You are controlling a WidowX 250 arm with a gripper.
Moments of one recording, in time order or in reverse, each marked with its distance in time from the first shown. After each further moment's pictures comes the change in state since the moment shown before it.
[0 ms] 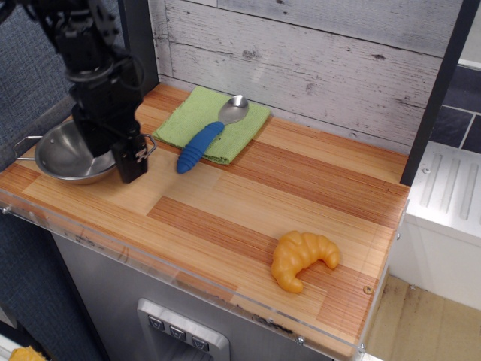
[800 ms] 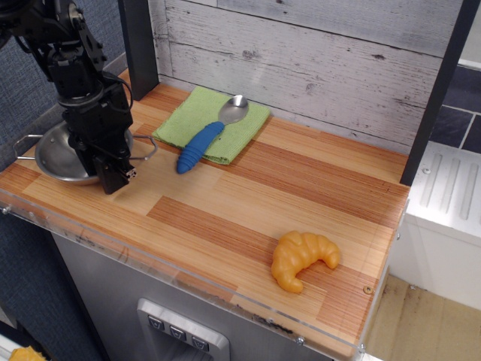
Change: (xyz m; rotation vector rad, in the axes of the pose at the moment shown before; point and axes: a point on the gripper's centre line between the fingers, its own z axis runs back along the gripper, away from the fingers) arm -0.008 0.006 -0.022 -0.017 0.015 0.004
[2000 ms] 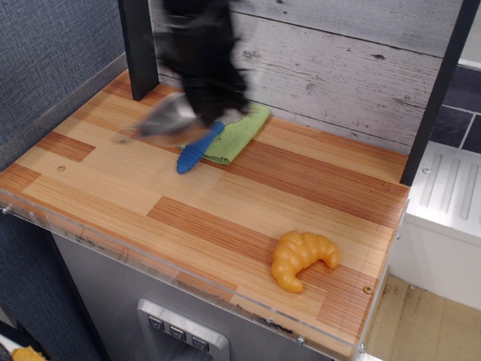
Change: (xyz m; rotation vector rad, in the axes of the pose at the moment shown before) arm 0.096 -0.110 0.078 0.044 -0.191 -0.013
